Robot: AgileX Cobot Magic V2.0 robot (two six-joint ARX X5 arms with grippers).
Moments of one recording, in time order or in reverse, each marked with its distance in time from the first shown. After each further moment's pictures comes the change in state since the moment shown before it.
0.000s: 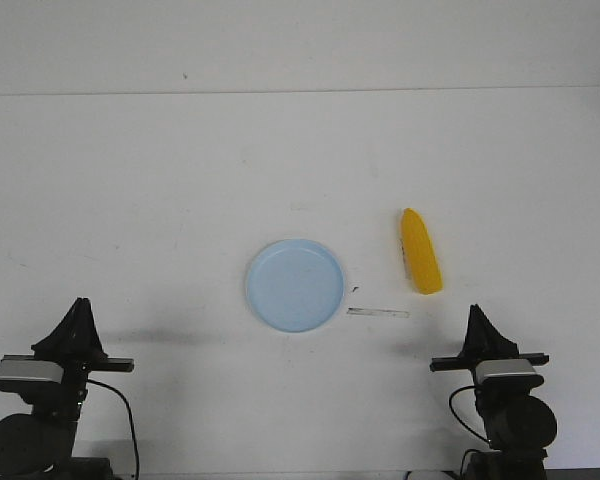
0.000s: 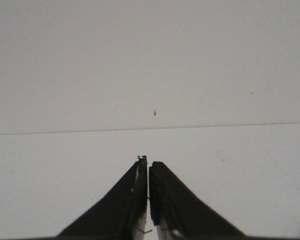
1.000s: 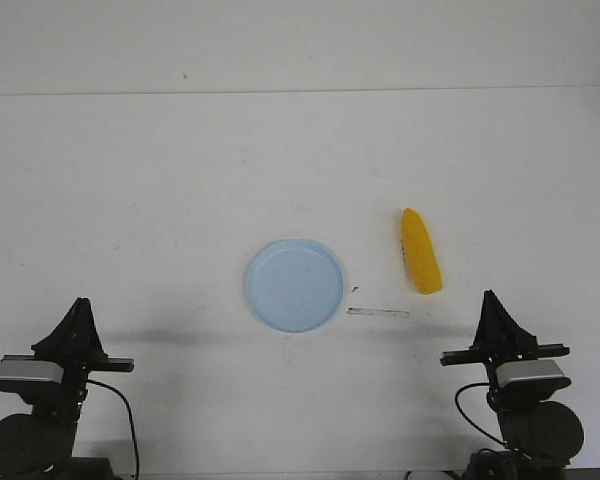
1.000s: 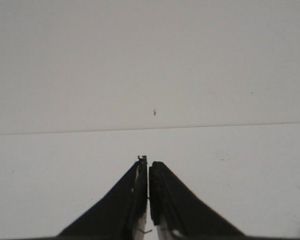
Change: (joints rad) left arm 0.000 0.000 0.000 -0.001 0.000 0.000; right arm 0.014 0.117 0.209 0.006 -0.016 0.041
